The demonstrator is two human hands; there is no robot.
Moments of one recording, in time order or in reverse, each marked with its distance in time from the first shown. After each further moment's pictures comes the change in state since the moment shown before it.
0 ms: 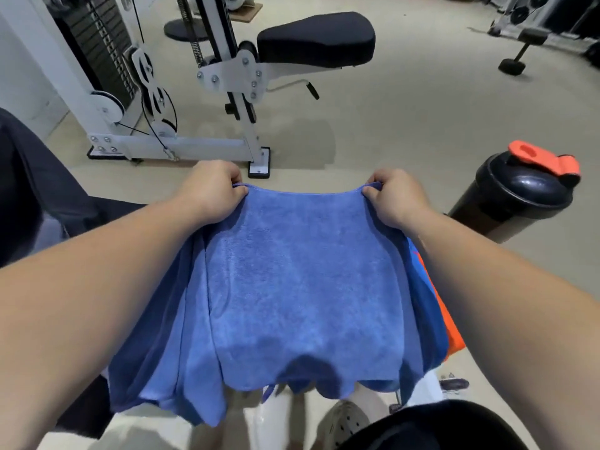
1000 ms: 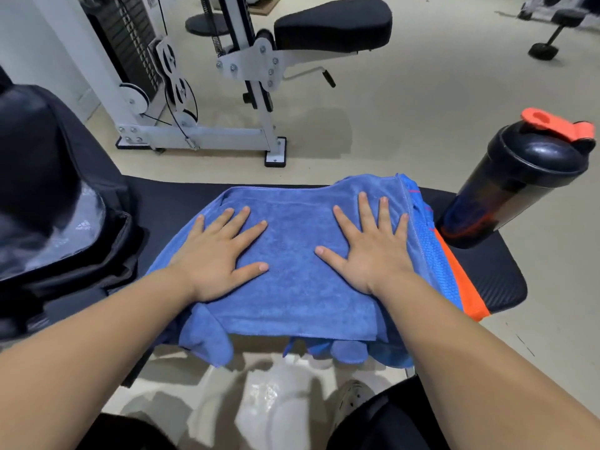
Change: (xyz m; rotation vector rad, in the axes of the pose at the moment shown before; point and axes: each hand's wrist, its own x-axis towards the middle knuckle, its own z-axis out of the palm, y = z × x) left_hand -0.141 -0.031 0.034 0.352 -0.376 0.191; right_hand -0.118 -0.003 0.072 -0.467 -0.202 -0.186
